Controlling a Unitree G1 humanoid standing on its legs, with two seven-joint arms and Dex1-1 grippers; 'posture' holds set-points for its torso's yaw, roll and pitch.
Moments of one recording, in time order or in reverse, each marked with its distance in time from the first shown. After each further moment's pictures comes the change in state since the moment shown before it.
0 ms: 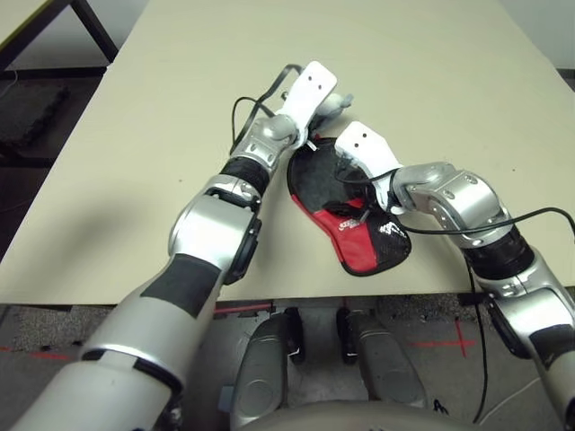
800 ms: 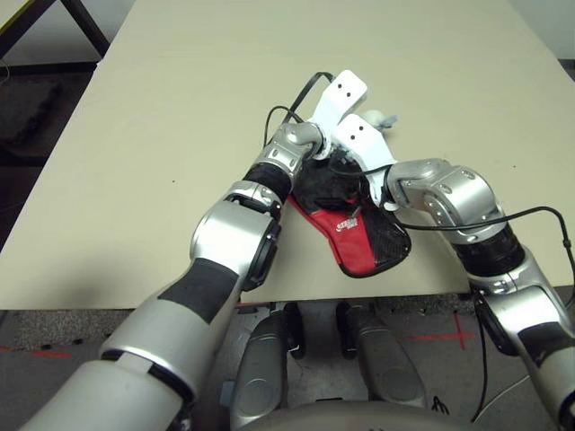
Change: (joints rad) left arm 0.013 -0.047 0.049 -0.024 0.017 0.007 -0.276; right arm -0.022 0.051 -0.036 0.095 -0.006 -0.052 -0.006
